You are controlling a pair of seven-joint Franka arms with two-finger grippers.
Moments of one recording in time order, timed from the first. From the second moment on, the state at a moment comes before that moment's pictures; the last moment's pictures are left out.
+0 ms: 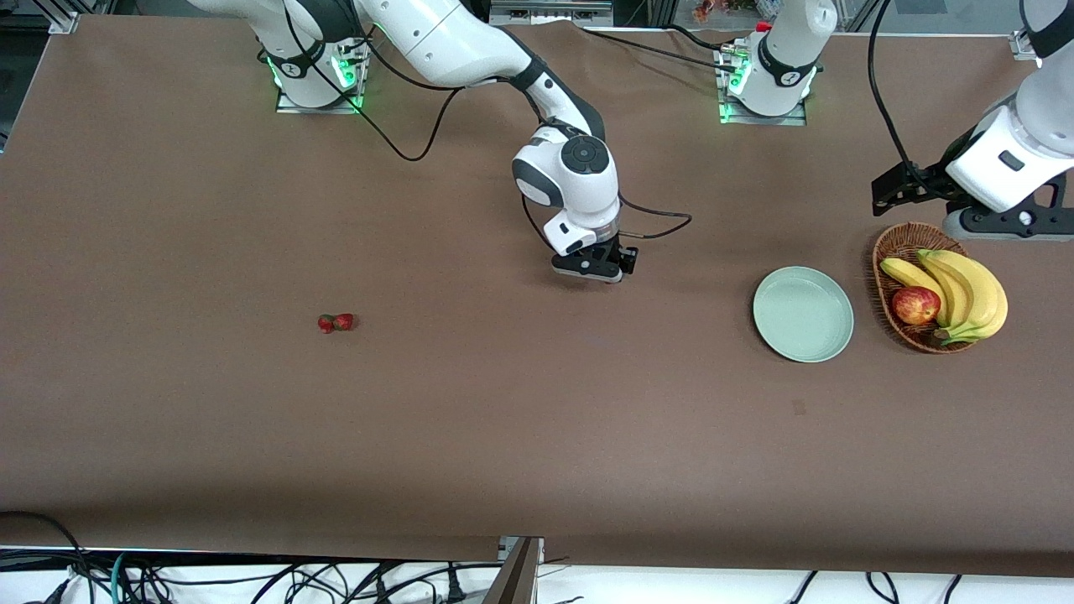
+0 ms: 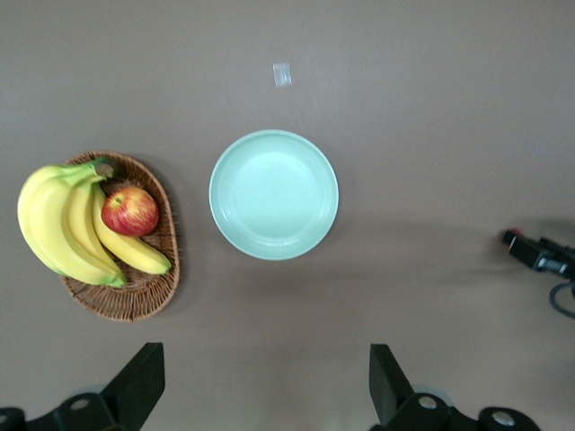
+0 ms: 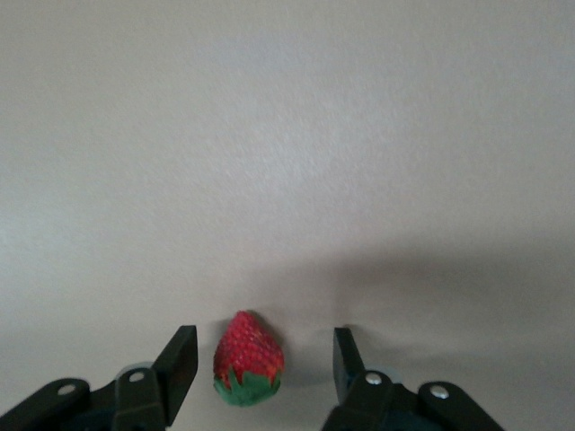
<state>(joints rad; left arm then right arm) -0.05 0.03 -0.03 -1.64 0.03 1.53 -0.06 0.98 0.99 -0.05 -1.24 -0.01 2.49 1.24</state>
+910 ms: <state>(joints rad) -0.05 0.23 -0.09 -1.82 -0.21 1.69 -0.08 0.71 0.64 -0.07 -1.19 0.14 1.88 0.81</state>
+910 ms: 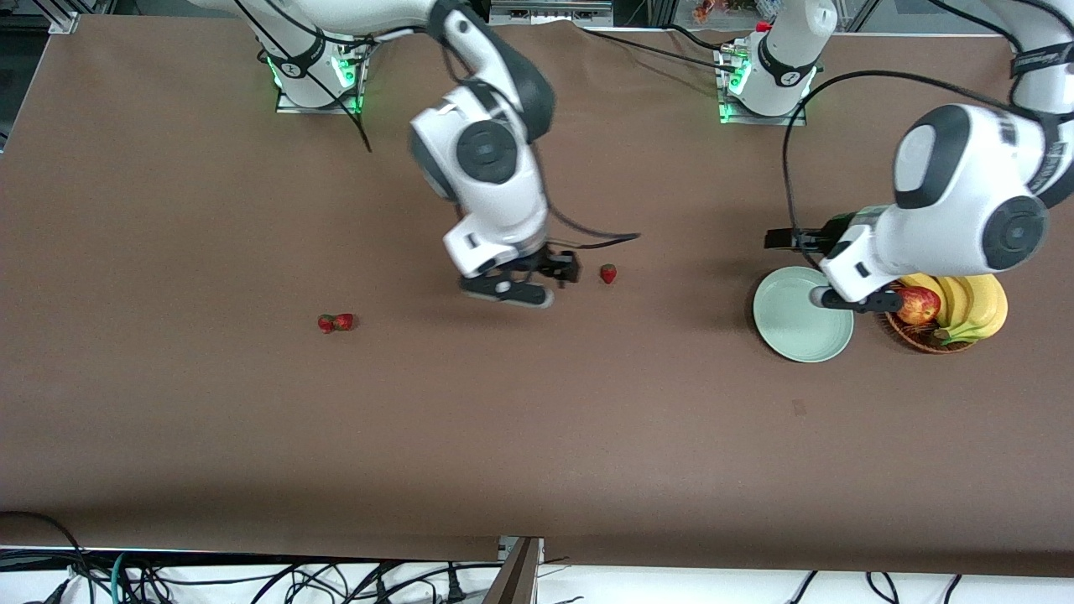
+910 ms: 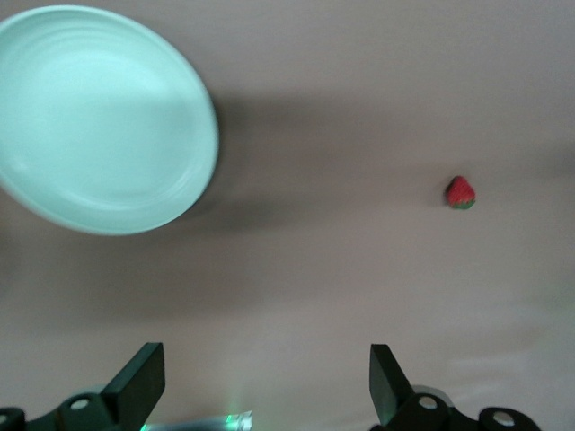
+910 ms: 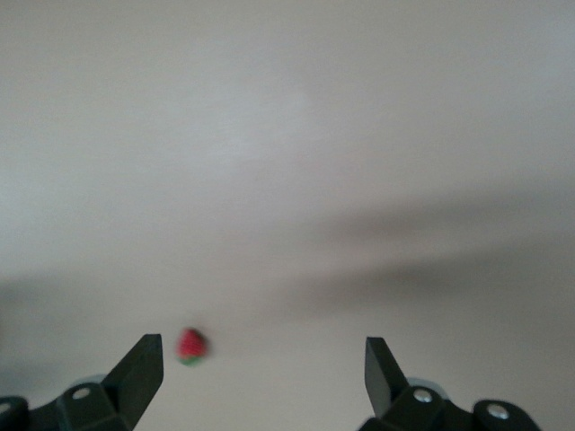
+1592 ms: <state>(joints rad) -0.09 0.30 -0.39 -2.00 -0.06 2.24 -0.39 0.42 0.34 -0.07 -1.43 0.15 1.66 0.32</state>
